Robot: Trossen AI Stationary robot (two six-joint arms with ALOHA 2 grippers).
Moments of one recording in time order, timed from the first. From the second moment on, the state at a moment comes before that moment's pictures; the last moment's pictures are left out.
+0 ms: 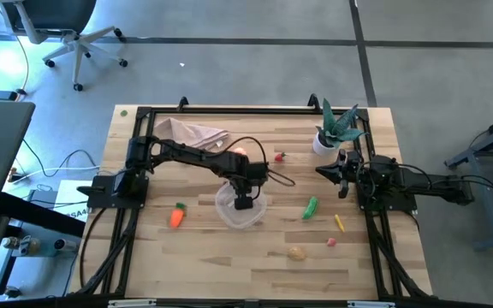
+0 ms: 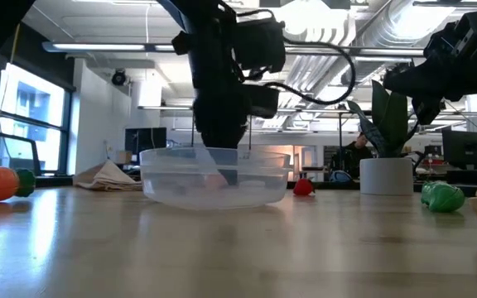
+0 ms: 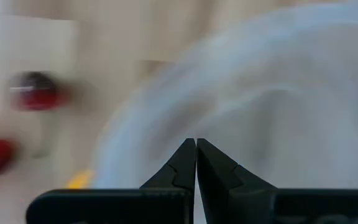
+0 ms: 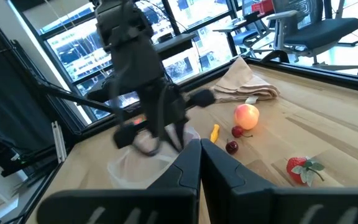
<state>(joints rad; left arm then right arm) 0.13 2.06 1.49 -0.75 0.03 -0.06 -0.10 0.04 0.03 -0.04 0.04 0.38</state>
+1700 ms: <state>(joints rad) -0.15 1.90 1.49 -0.74 -0.15 -0.05 -0.10 0.04 0.03 -0.05 0.02 0.39</state>
